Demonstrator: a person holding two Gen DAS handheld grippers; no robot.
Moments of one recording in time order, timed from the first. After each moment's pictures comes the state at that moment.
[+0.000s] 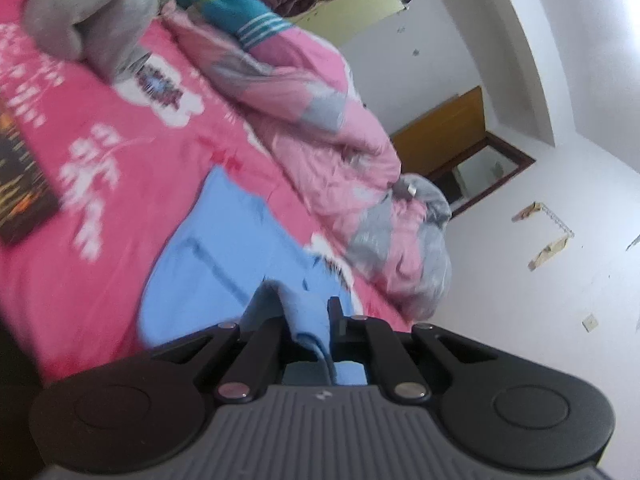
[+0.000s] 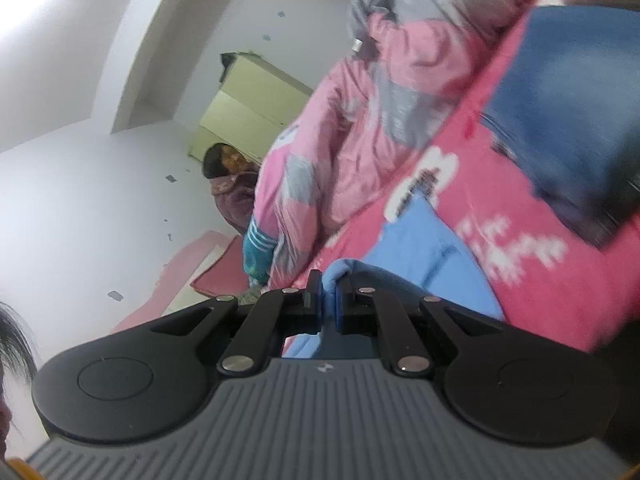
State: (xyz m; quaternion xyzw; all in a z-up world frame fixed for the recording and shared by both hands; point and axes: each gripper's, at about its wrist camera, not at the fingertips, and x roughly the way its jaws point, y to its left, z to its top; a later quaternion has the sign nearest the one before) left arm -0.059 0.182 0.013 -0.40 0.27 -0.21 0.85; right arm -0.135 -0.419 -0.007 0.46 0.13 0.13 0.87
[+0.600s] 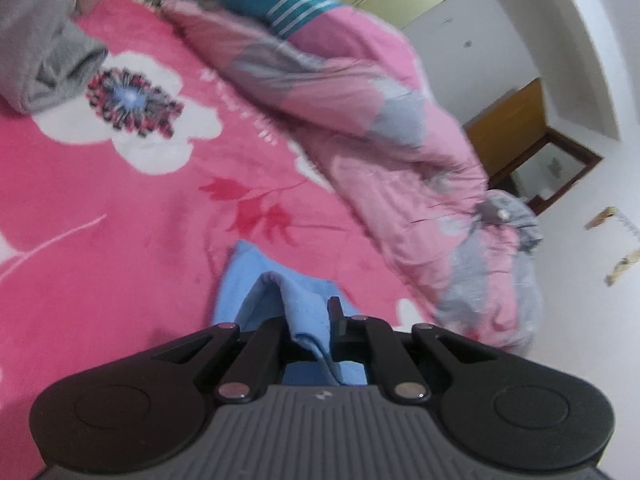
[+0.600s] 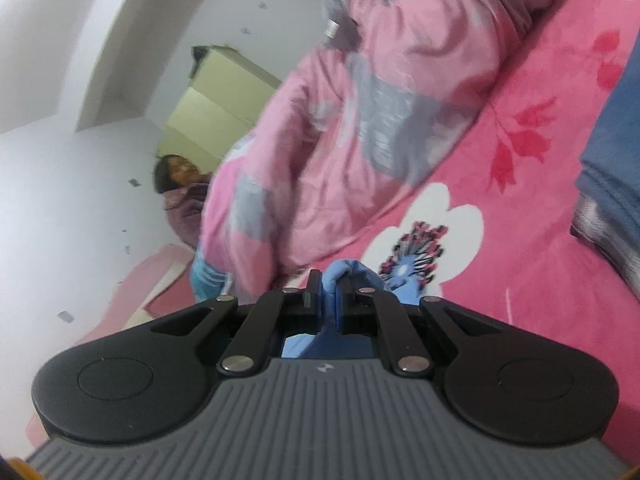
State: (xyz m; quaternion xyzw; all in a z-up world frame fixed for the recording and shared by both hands) left arm 0.196 0.154 -0.052 -0.36 0.31 -0.13 0.87; right arm 0.121 -0.443 -0.051 0.44 0.16 0.10 0.88
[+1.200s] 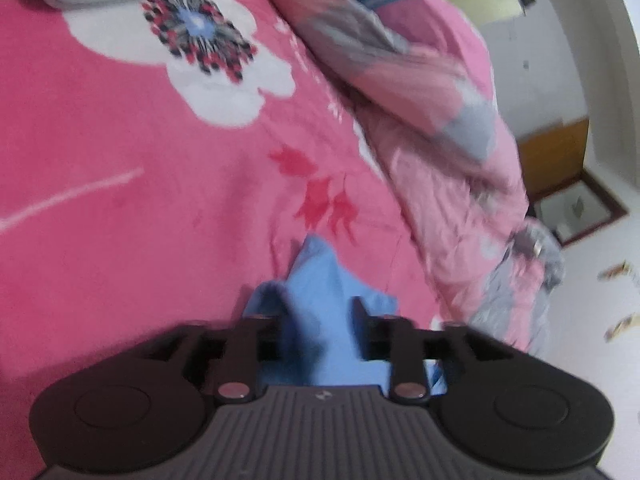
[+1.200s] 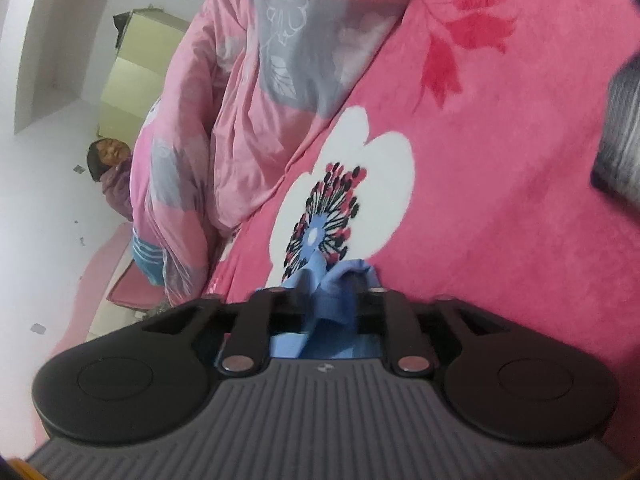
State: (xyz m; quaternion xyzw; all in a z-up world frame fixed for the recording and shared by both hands) left arm 0.233 0.185 -0.104 -0.46 0.34 -0.10 0.81; right arm 0.198 -0.458 -0.118 0.48 0.27 0.08 0.83
